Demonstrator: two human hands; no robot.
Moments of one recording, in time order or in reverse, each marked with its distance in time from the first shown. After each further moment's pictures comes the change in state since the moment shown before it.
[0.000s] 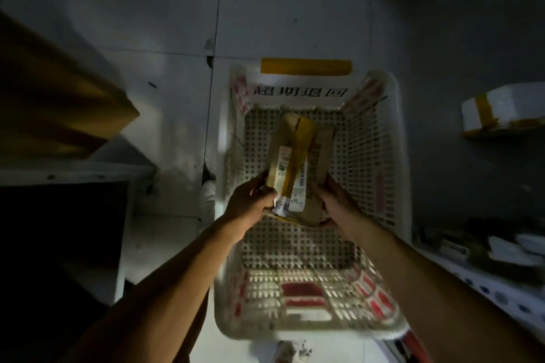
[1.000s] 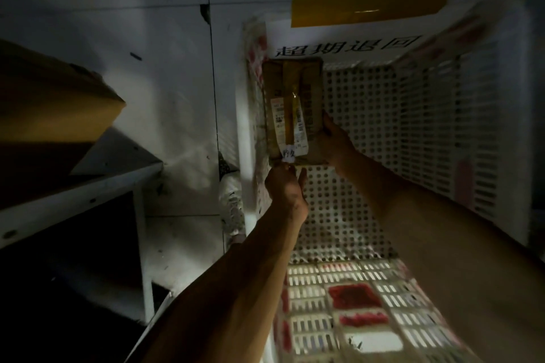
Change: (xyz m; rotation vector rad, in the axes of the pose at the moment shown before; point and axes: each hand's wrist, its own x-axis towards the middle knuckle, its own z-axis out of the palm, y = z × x) left_hand 0.136 -0.017 0.010 -0.894 0.455 -0.375; right_hand 0.210 -0.019 0.063 -0.161 0.182 -0.075
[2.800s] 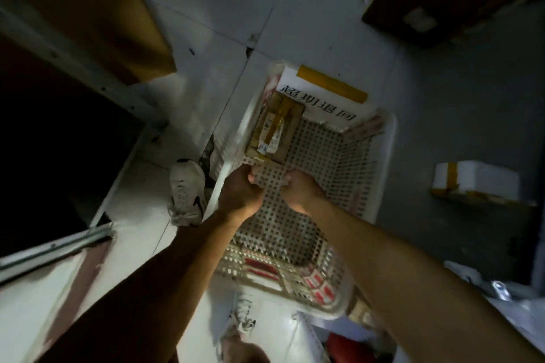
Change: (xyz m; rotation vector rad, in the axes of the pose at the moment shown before) left_hand -0.191 -0.030 -0.116 0.937 -0.029 0.747; right_hand -0.275 -0.052 -0.054 -1.019 -0.207 -0.130
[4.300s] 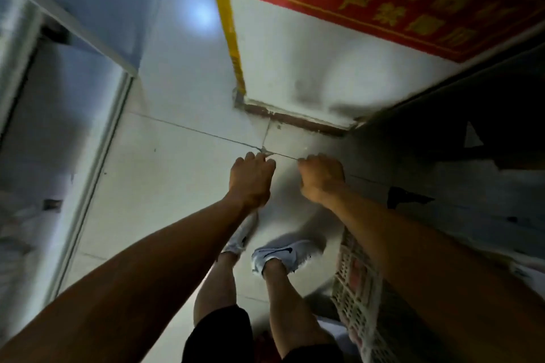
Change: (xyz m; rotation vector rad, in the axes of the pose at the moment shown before) left_hand -0.440 -0.418 -0.122 0.122 0.483 -0.616; right_hand -0.312 -0.191 0.464 -1.782 -0.103 -1.243
